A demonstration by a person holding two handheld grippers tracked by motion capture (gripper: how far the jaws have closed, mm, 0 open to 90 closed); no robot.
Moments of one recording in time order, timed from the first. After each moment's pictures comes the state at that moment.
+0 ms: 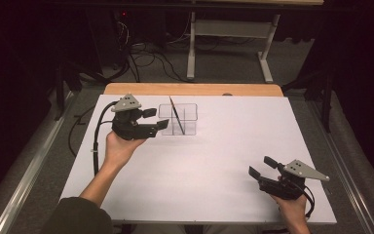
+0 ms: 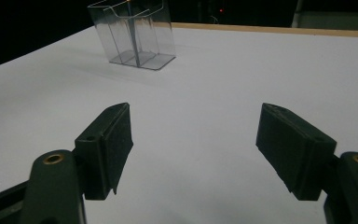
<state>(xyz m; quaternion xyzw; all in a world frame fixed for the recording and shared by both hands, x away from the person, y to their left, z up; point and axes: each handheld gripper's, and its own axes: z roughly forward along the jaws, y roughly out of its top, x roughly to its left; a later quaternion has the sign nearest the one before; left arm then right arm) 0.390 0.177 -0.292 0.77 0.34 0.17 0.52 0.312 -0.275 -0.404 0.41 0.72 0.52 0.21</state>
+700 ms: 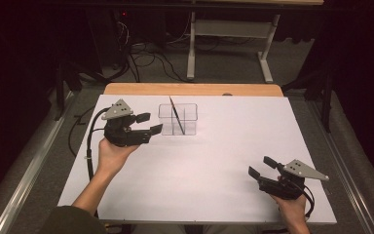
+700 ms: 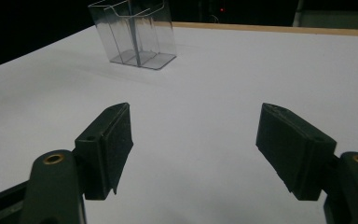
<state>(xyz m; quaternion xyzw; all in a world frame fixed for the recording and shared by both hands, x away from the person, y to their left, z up) 0.372 0.191 -0.296 0.76 0.35 0.18 0.52 0.313 -0.275 -0.404 0.41 0.72 0.52 0.21</state>
